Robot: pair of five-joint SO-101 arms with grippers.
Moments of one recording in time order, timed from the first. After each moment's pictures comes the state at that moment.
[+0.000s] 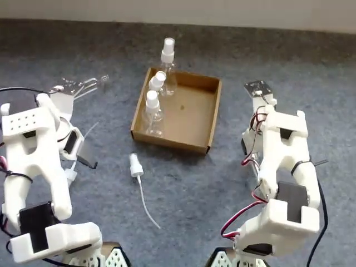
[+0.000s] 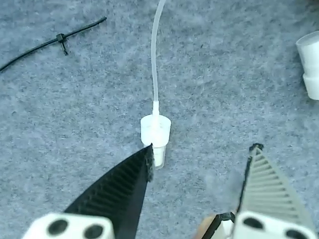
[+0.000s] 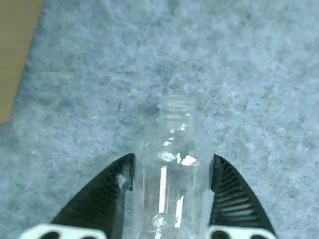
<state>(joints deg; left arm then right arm) -25.4 -6.8 17.9 88.7 -26.8 7.8 8.7 20.1 61.2 29.7</state>
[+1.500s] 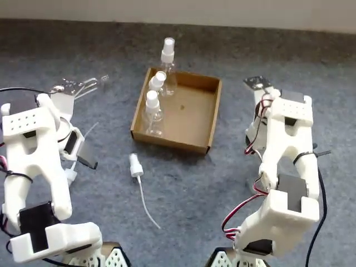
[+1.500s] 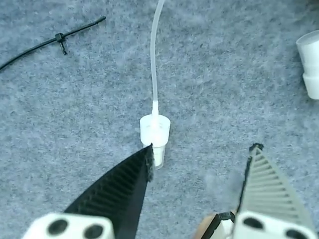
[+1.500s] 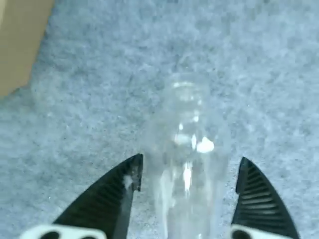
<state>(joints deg) -25.4 -6.8 18.1 88.7 -26.7 8.1 10.7 5.0 78.5 34.6</state>
